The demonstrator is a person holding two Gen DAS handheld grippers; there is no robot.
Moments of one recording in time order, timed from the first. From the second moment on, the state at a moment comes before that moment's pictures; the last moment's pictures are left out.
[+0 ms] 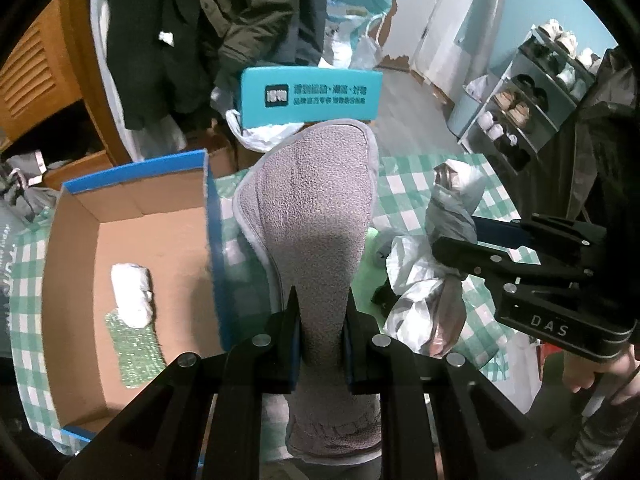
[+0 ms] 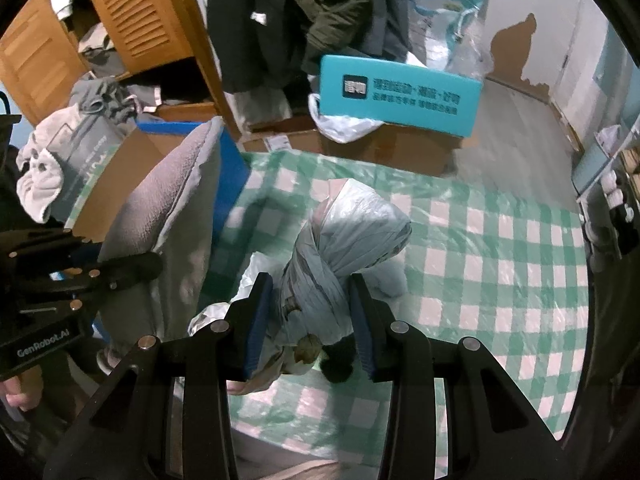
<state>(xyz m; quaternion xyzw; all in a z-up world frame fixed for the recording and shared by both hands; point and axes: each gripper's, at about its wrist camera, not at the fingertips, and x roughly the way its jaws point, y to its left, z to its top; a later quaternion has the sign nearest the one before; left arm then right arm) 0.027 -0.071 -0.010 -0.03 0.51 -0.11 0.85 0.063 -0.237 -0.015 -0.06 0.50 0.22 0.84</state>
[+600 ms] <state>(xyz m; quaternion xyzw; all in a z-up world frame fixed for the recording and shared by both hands) 0.008 0.001 0.021 -0.07 0.47 -0.07 0.88 0.061 -0.163 0.011 -0.08 0.48 0.26 0.83</state>
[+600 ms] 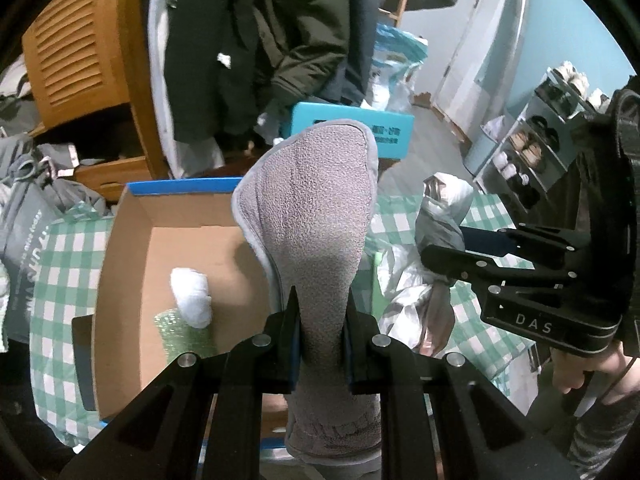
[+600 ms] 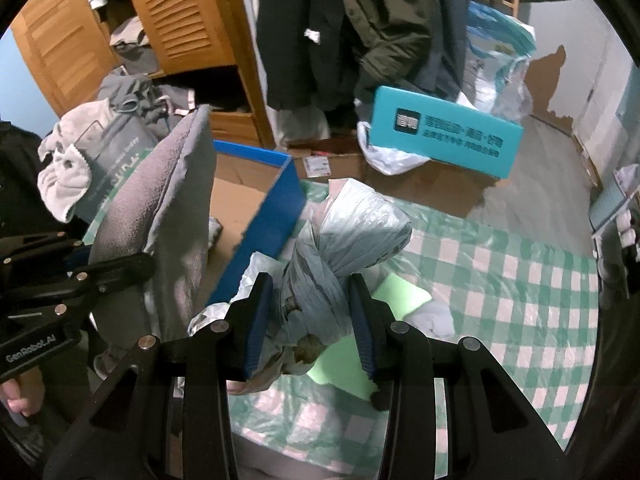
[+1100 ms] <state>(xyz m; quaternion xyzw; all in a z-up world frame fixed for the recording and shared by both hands) -0.005 0.062 0.008 -0.08 0.47 -0.03 0.88 0.058 -0.090 0.009 -0.11 0.48 0.30 0.82</state>
